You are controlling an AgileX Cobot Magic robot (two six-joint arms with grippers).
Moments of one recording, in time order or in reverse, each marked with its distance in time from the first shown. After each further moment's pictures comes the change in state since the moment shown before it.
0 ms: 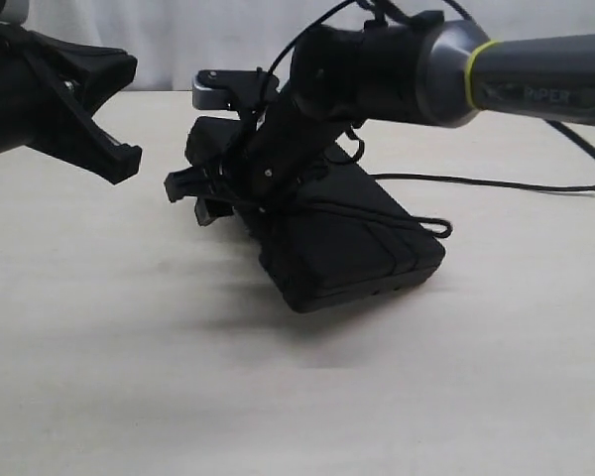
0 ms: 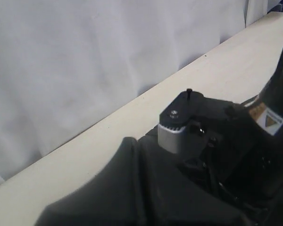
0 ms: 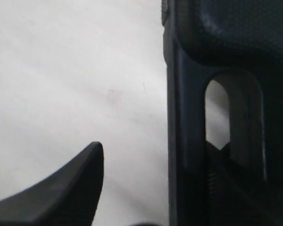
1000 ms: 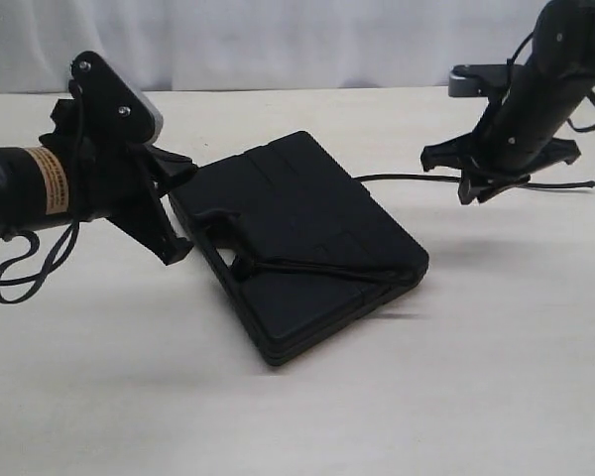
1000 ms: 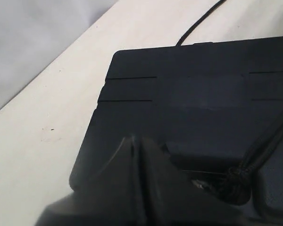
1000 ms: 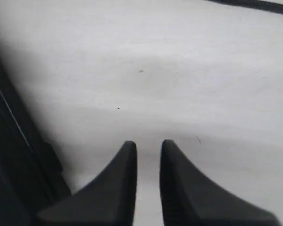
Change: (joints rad) left arm 0.000 0.330 0.005 0.173 -0.087 0.027; right arm -0.524 -0.083 0.165 -0.324 0.160 0.050
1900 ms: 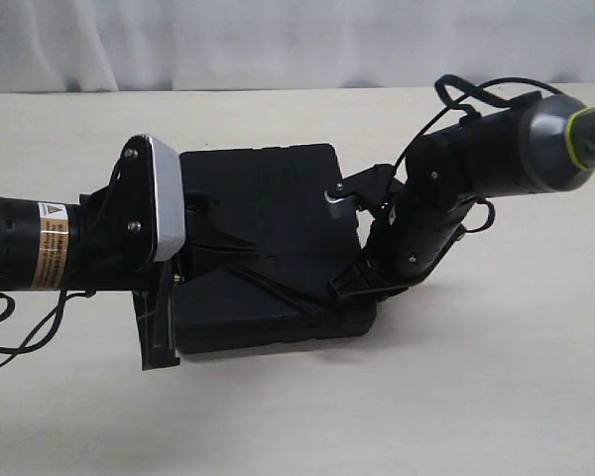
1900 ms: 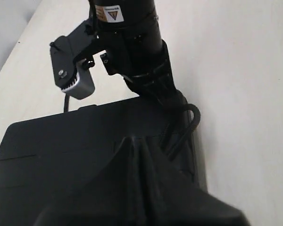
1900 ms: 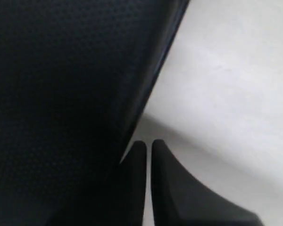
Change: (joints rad) left arm 0.000 0.000 0.080 0.680 -0.377 -0.205; right arm 0.351 -0.006 0.281 -0.022 -0.225 -0.057
